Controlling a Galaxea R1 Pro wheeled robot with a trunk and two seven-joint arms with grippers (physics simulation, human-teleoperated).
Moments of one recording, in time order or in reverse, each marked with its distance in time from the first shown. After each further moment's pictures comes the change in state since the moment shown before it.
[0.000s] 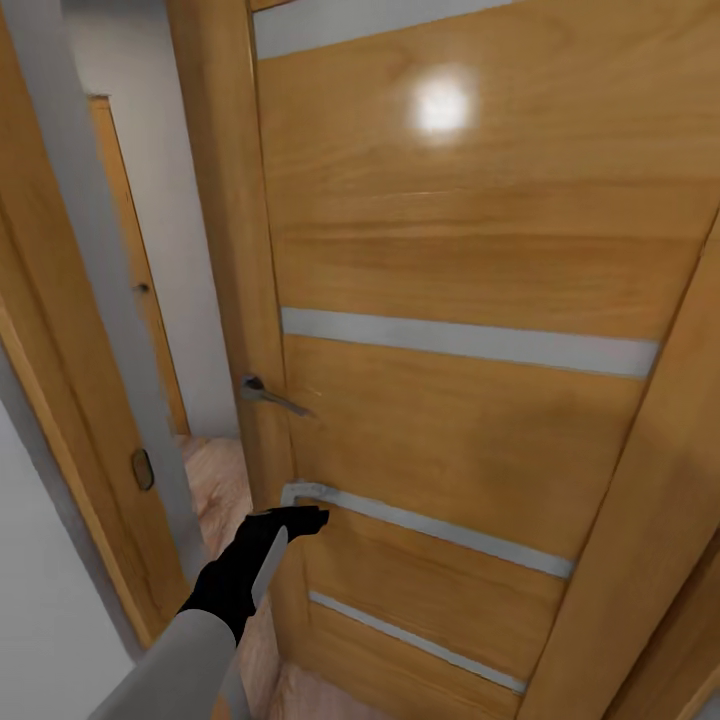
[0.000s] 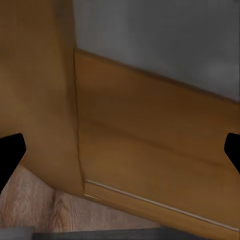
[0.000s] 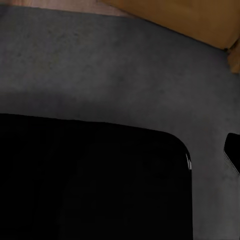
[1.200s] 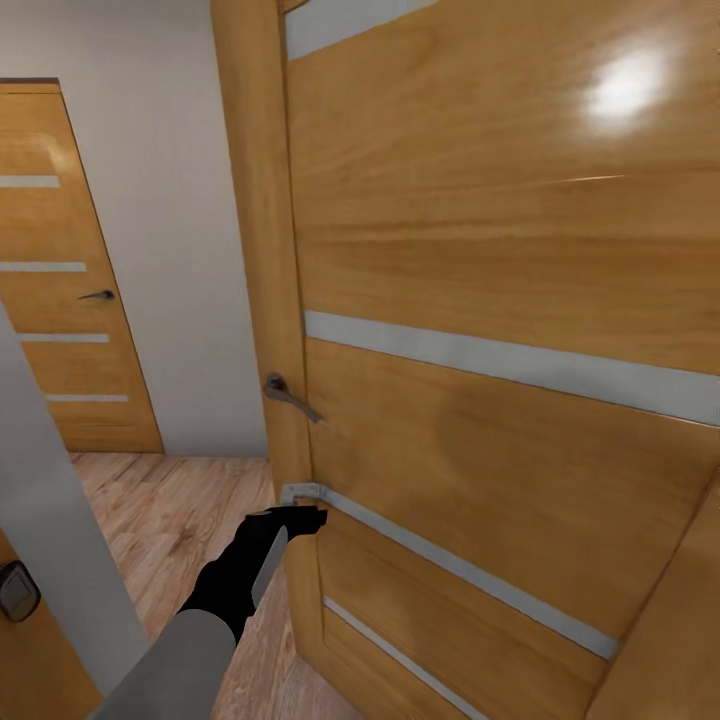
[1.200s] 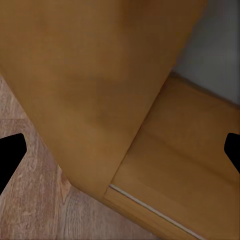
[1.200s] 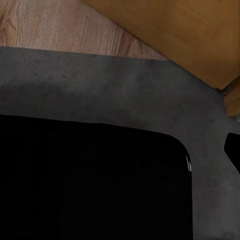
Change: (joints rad) left arm 0.000 0.000 0.002 0.000 -0.018 -0.001 0.003; right arm 0.000 0.000 0.000 0.000 0.000 0.000 0.000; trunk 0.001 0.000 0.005
